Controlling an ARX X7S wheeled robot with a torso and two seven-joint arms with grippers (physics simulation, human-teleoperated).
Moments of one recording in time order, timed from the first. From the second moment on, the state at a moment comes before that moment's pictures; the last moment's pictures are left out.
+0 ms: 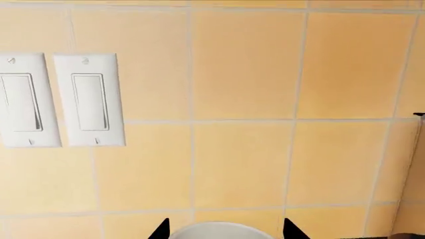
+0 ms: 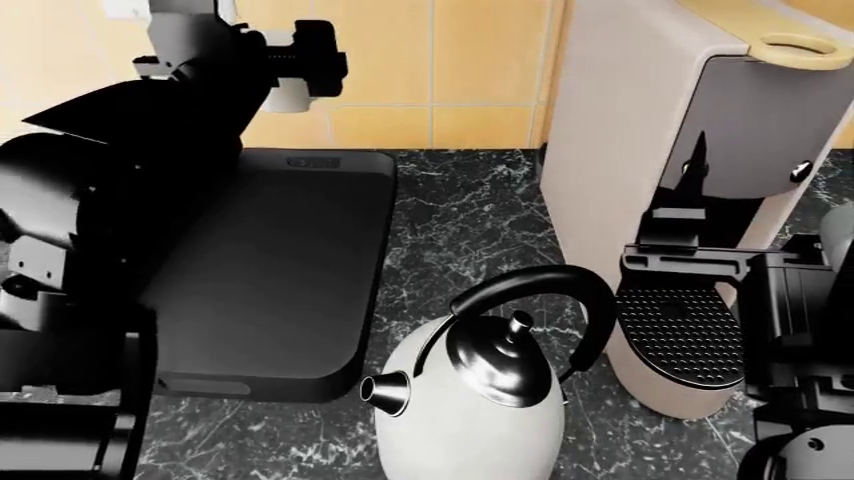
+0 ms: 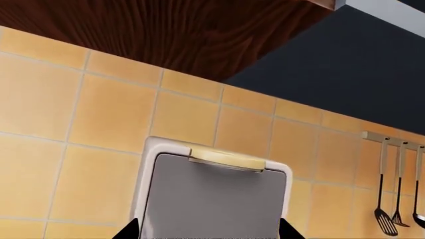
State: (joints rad) left arm -1.28 -0.26 0.30 -0.21 -0.64 -0.90 -0.32; right arm 1.23 1.18 -1.26 -0.84 1.00 0.21 1.39
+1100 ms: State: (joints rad) left arm -1.54 -0.11 0.31 -1.29 -0.31 -0.32 -0.15; right arm 1.18 1.16 -1.22 -0.85 0.95 0.18 1.40
